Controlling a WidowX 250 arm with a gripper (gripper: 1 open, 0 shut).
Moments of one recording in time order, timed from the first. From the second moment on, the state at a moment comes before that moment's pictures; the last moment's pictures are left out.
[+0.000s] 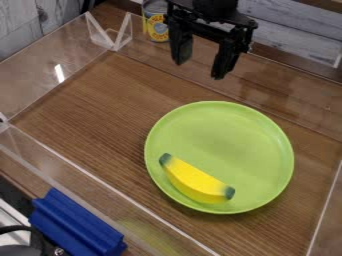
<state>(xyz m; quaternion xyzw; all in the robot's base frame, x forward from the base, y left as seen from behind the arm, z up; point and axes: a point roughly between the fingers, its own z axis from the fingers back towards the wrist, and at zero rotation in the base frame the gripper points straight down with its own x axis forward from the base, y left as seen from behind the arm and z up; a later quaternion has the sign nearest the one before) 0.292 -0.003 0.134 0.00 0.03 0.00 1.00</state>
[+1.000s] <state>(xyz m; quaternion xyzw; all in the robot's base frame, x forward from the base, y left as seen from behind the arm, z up) 0.217 -0.038 0.083 -0.04 -0.01 0.20 0.98</state>
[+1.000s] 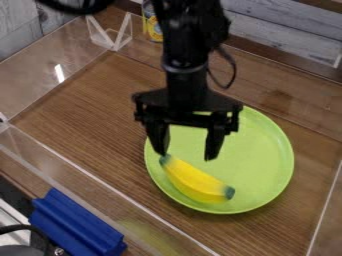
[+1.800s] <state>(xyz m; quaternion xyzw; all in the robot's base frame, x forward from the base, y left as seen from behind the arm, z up) 0.217 -0.041 0.043 -0.07 -0.04 0.35 0.93</state>
